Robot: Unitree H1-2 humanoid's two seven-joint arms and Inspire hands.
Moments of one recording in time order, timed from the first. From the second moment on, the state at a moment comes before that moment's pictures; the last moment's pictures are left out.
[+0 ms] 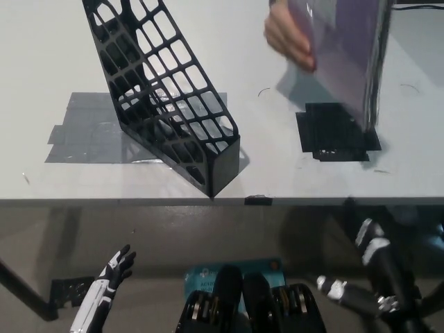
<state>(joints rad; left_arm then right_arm) 0.02 0.22 -0.05 0.32 0.02 -0.41 -0.11 0.08 -0.06 0.07 -0.33 -0.01 -0.01 0.07</state>
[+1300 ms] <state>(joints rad) 0.00 0.23 -0.06 0.32 0.06 -0.43 -0.11 -0.46 -0.05 -0.07 -0.25 -0.10 0.09 -0.03</state>
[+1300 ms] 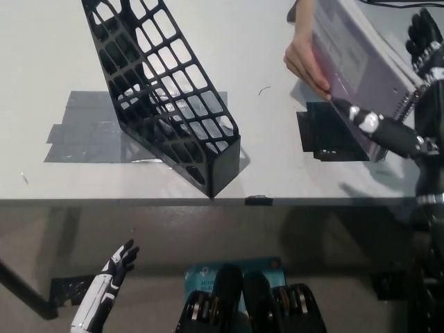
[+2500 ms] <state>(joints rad) -0.04 0.23 -0.05 0.32 0.06 -0.43 -0.12 -0.62 -0.04 -0.06 0.10 -0.03 0.08 -0.03</state>
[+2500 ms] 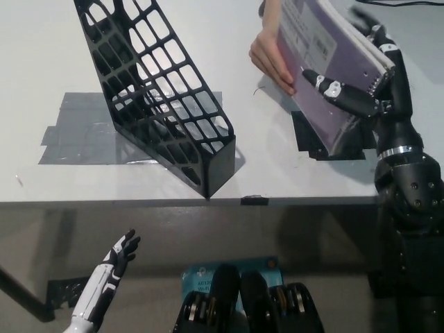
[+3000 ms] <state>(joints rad) -0.05 0.23 -0.05 0.32 0.06 -0.43 -0.12 -0.62 0.01 -0.08 0.10 -0.03 0.09 -0.07</state>
